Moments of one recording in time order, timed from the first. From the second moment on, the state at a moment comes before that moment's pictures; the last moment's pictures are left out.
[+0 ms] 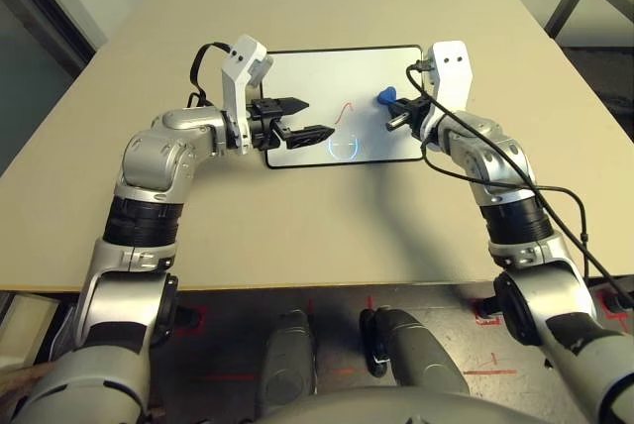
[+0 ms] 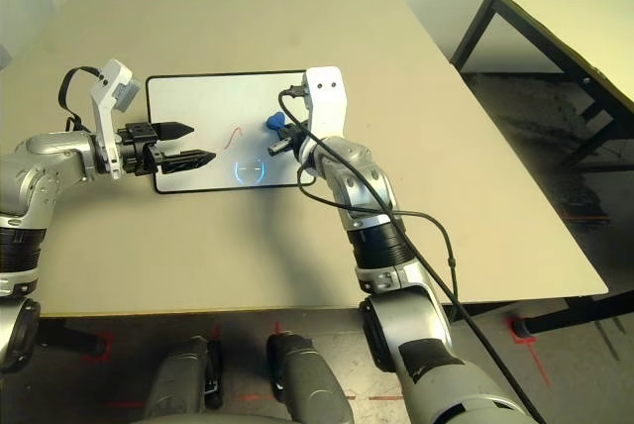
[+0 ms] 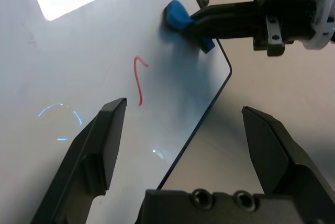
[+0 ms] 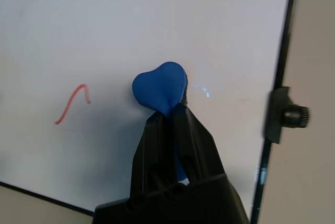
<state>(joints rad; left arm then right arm) -0.69 0.60 -0.02 0.05 -0.38 0.79 -0.92 -0.77 -0.15 0.15 0.12 0.03 0.82 0.34</state>
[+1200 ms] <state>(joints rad) -0.65 0.65 -0.01 0.01 -0.40 0.83 -0.88 -0.81 -0.04 0.27 0.20 0.03 0.76 0.39</state>
